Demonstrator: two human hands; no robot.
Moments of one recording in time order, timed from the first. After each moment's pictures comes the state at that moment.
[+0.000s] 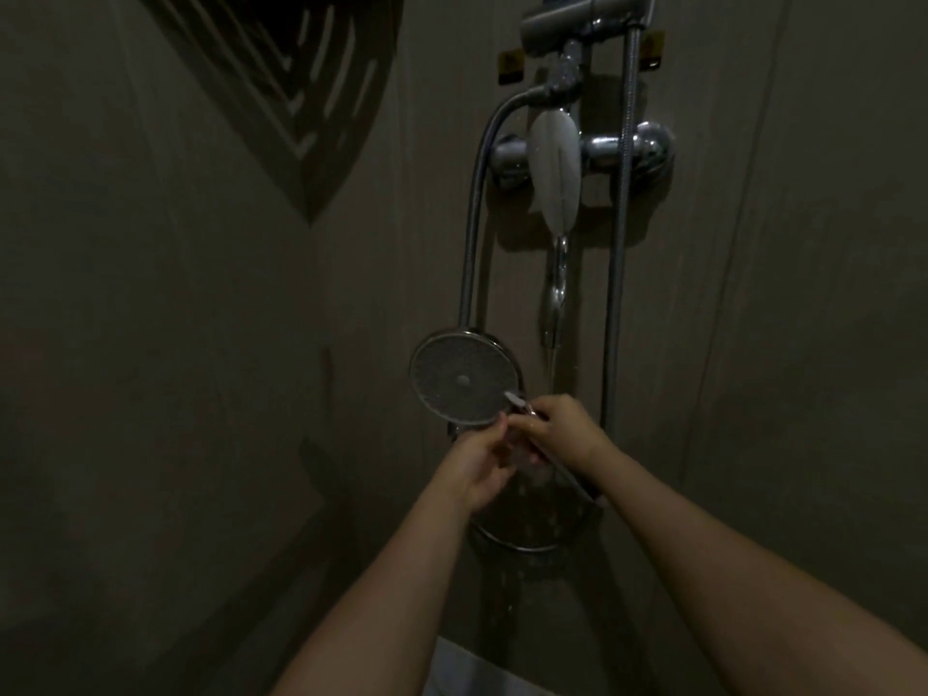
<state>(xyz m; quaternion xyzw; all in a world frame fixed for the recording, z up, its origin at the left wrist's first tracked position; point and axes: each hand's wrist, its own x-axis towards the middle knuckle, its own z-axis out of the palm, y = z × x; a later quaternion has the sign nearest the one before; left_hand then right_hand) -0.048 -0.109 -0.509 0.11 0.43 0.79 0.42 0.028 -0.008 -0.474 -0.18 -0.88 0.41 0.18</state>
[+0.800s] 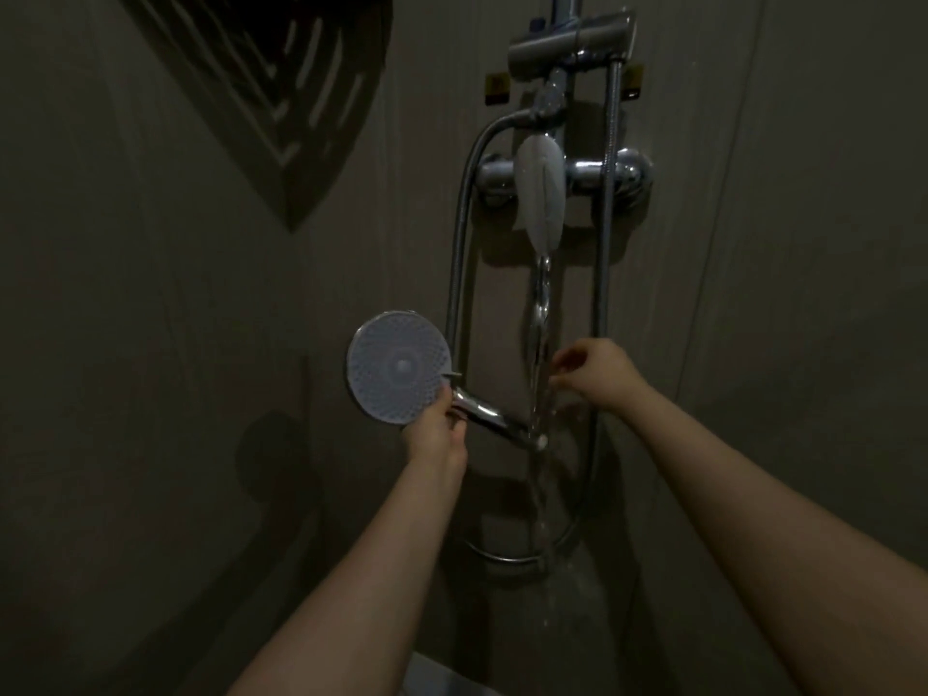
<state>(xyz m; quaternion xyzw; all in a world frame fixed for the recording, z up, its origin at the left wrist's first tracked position) -0.056 -0.108 -0.463 -0.03 0.28 0.92 0.26 0.049 0.029 -0.399 -0.27 -0.88 0.28 0.26</state>
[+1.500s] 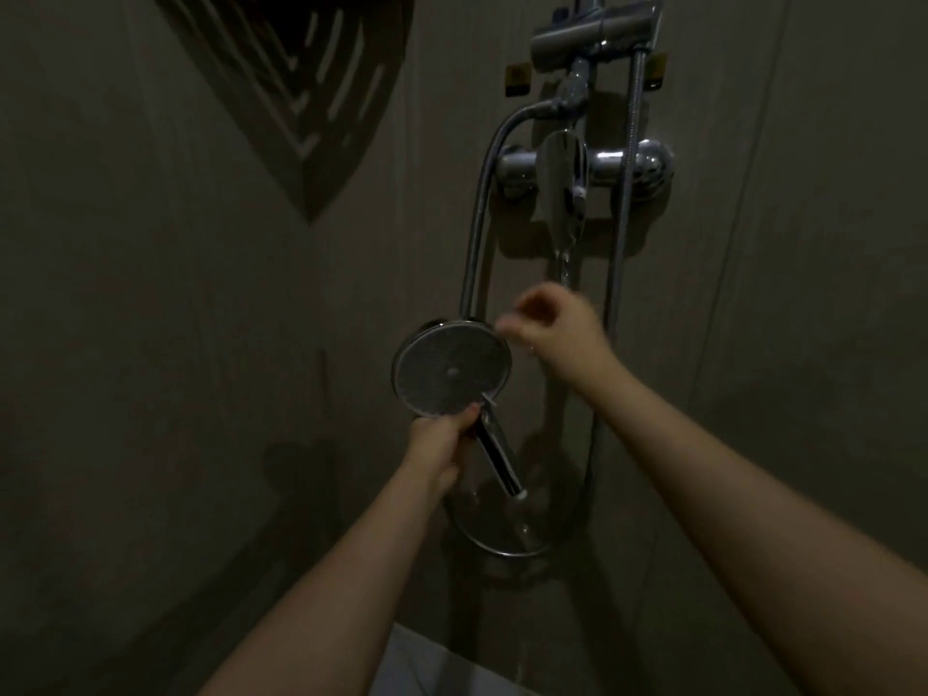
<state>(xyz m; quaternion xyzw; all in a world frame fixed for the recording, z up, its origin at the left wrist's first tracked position) -0.063 -0.130 -0.486 0.10 0.46 0.85 0.26 0.040 -0.047 -0.368 -0.11 -0.85 0.38 0.36</state>
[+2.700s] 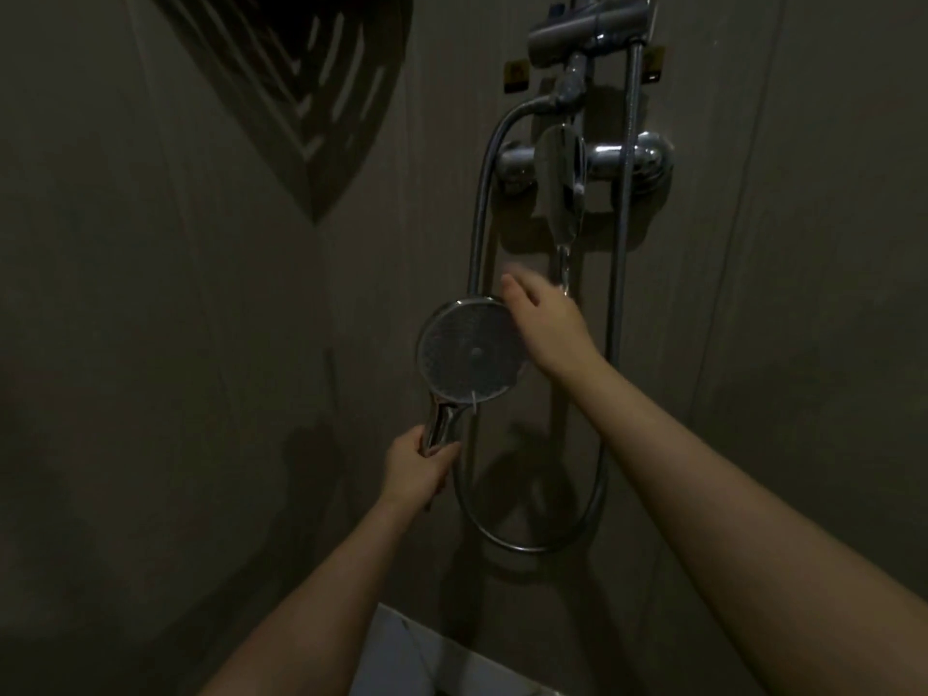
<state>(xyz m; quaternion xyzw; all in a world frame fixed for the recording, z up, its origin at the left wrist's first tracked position) -0.063 -0.175 -0.519 0.22 0.74 0.64 0.07 0.035 -0.063 -0.366 -0.11 -0.84 0.38 0.38</state>
